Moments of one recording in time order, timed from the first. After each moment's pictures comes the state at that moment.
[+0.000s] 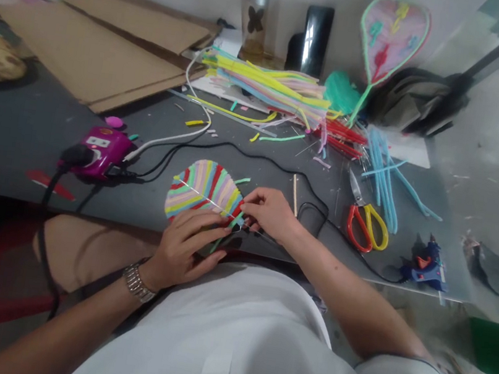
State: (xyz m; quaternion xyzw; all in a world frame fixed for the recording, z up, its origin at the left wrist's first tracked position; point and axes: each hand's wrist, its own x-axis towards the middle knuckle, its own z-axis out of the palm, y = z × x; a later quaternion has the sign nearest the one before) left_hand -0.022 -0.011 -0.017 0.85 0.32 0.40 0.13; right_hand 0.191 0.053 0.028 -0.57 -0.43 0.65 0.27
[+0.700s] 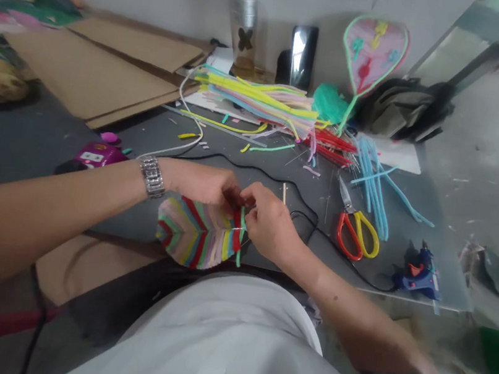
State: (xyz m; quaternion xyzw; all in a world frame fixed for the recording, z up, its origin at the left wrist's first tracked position) left_hand 0.034 0.143 0.083 0.78 0.32 -0.12 0.52; right_hand 0.215 0.041 0.048 -0.53 -0.72 0.33 0.30
